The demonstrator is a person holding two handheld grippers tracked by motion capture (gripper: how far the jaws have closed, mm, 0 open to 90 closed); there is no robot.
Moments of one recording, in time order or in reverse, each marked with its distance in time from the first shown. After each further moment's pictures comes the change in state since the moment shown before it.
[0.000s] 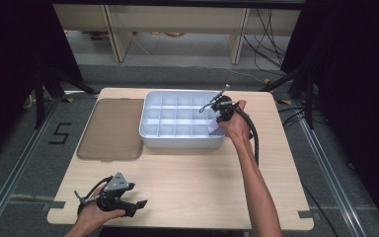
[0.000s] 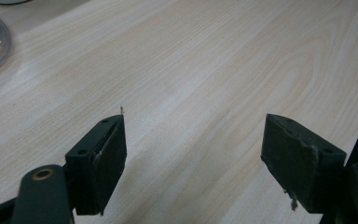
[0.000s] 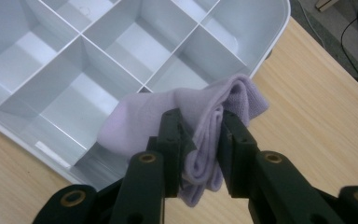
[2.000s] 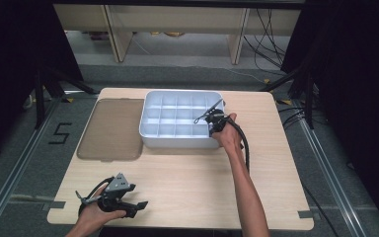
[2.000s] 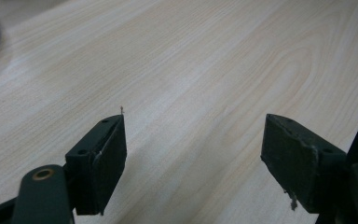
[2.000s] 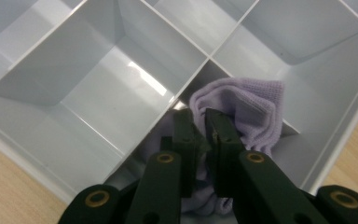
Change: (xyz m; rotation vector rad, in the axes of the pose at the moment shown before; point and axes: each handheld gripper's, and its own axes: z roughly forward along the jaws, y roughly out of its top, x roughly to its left) left arm -0.002 0.000 0.002 0.015 -0.002 -0.003; right arm 0.021 -0.015 0.054 0.047 0.130 0.033
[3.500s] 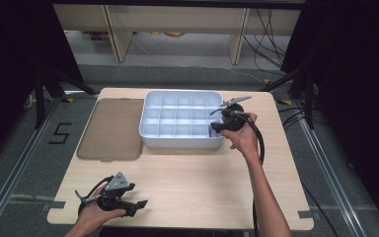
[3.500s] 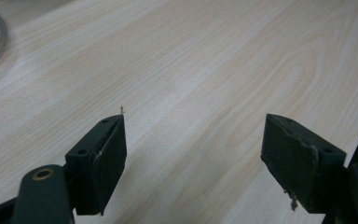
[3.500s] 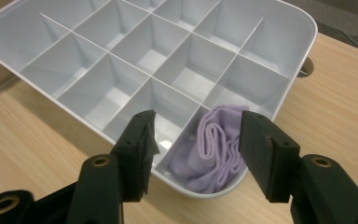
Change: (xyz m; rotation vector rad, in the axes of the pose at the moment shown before) left arm 0.003 0.000 0.000 -0.004 0.006 -0.011; right arm -0.004 -0.030 -0.080 -0.335 0.075 0.131
